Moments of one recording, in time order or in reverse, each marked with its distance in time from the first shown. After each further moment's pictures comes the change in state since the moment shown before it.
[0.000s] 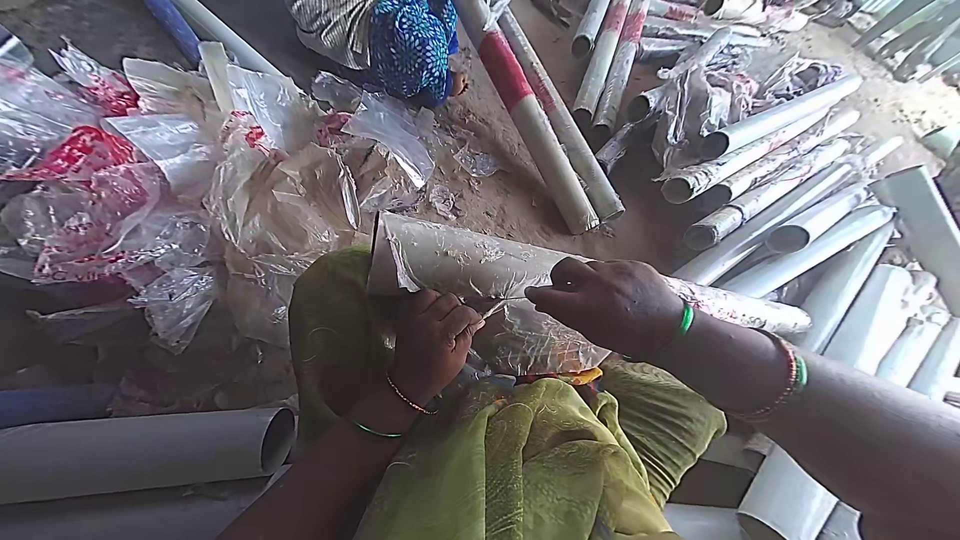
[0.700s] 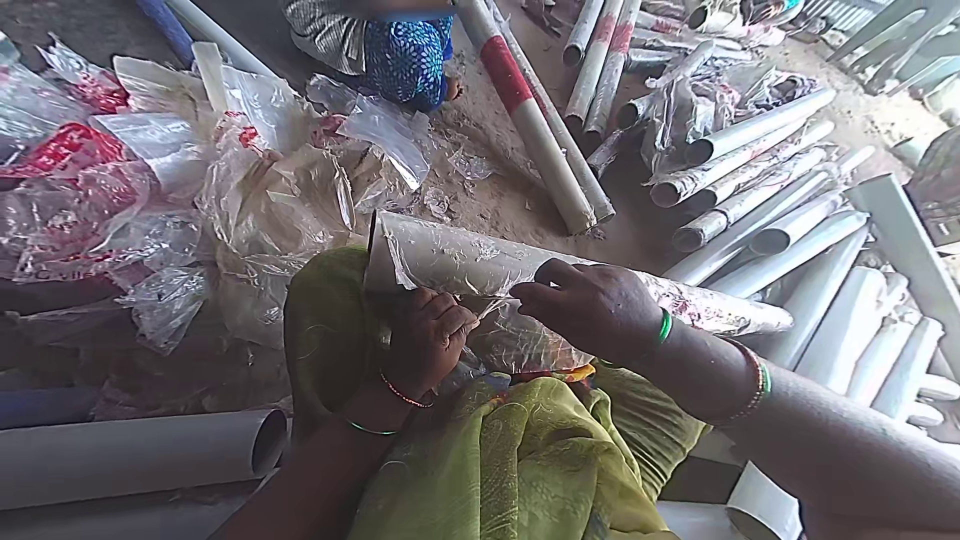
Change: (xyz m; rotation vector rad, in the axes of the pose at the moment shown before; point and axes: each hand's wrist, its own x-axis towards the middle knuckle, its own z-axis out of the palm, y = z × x) left_hand -0.004 -0.006 0.001 0.001 0.014 0.043; right_hand 0.005 -0.018 0.002 0.034 0.082 0.074
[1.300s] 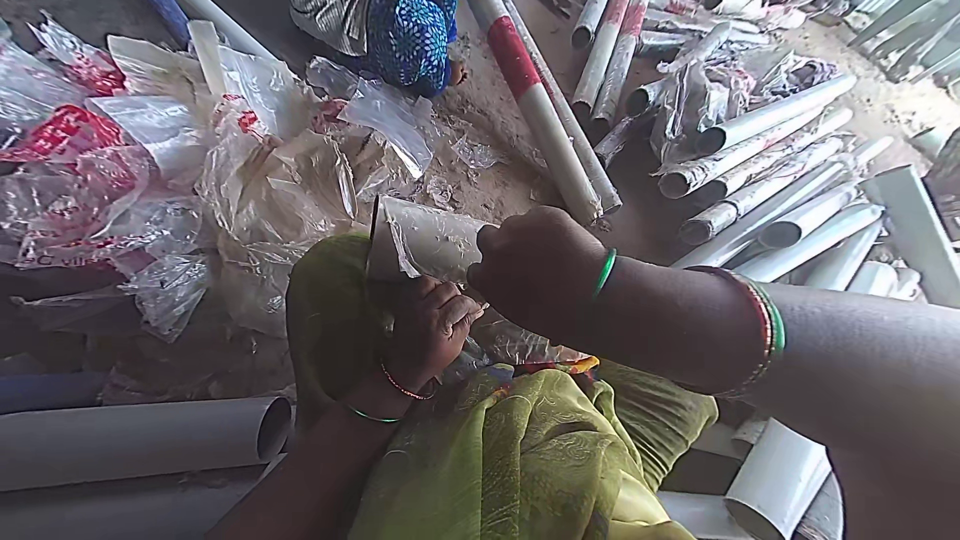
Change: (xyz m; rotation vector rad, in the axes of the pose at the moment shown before) left_hand 0.000 -0.003 0.003 -0.016 0.071 0.054; right_hand 0.103 -0.061 -0.063 -0.298 -0.804 0.014
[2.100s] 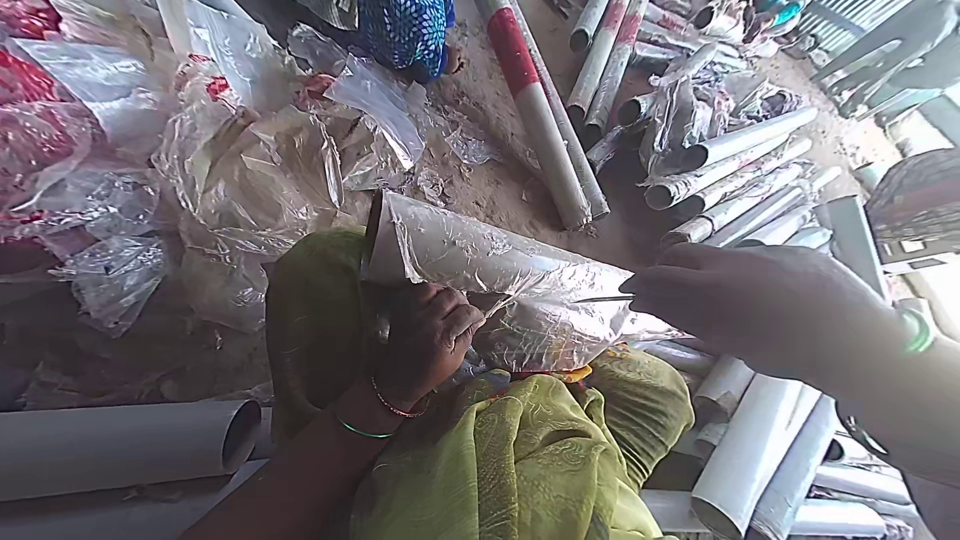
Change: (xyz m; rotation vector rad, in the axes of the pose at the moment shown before) left_hand -0.002 0.001 -0.001 -0.006 -0.058 -0.046; right_hand -0.093 0.077 0.086 0.175 0.409 0.133
